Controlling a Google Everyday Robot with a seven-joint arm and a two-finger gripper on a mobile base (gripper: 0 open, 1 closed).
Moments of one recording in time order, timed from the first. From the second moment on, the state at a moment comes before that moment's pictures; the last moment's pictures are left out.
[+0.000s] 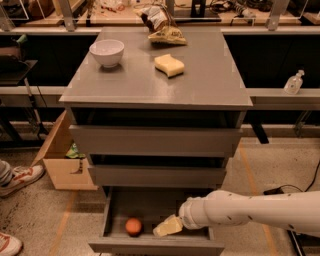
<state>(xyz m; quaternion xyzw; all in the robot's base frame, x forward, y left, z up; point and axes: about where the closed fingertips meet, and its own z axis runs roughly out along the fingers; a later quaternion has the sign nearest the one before) 0.465 -0.054 0.469 -0.33 0.89 0.21 0.23</state>
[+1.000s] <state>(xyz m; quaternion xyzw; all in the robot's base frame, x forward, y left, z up) 0.522 0.039 0.356 -0.33 0.86 0.27 0.28</state>
